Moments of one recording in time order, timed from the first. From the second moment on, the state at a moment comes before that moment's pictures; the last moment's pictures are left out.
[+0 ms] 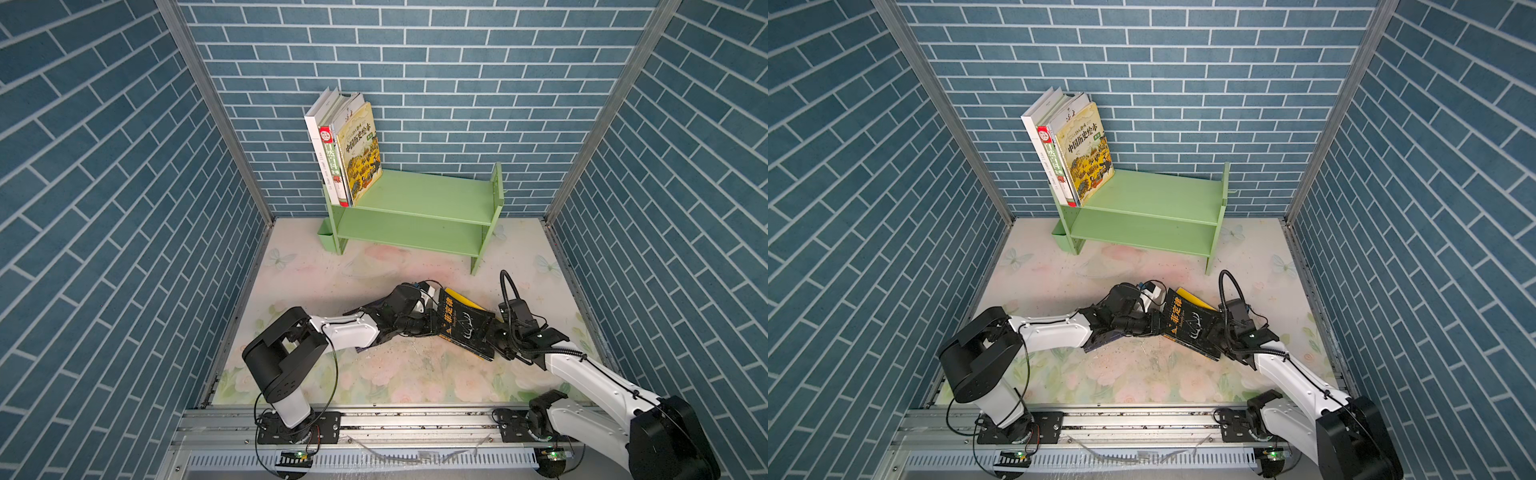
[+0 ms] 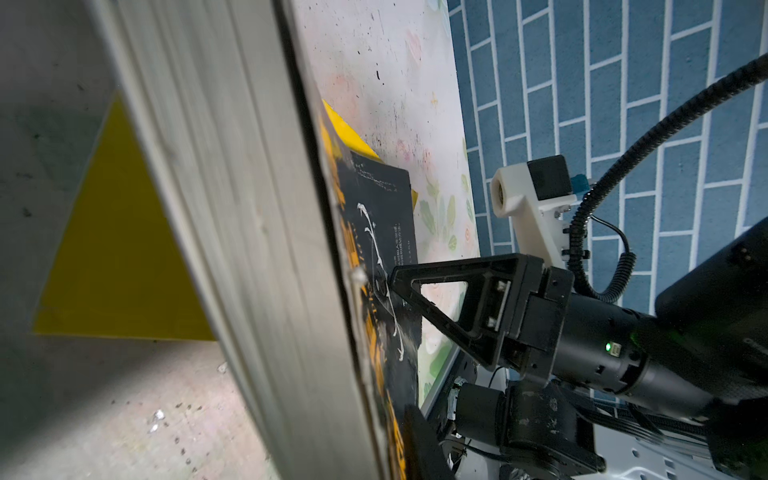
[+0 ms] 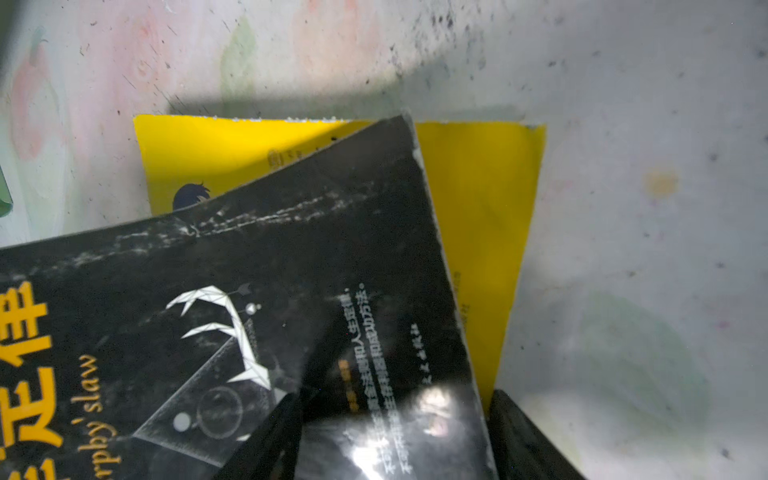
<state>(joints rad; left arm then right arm) -0.87 1.68 0.84 0.25 0.49 -0.93 0.44 1.03 0.45 -0.44 -0.10 0.97</state>
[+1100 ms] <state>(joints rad) -0.55 1.08 1.20 -0.47 0.44 -0.52 0.44 1.06 0.83 -0.14 -0.33 0.76</state>
